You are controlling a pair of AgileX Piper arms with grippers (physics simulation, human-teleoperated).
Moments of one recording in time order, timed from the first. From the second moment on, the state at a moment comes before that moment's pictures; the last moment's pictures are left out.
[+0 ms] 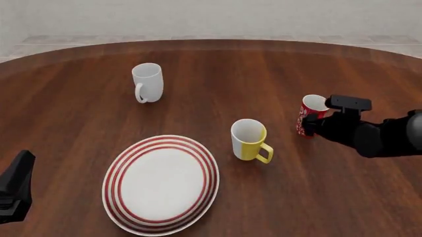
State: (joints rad) left arm 0.02 0.00 -0.01 -0.02 -0.04; right arm 0.03 1.72 -0.69 -0.32 0.16
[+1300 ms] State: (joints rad) left arm 0.01 0.00 -0.01 -0.02 -0.04; right arm 0.17 1.36 -0.75 -0.06 -0.07
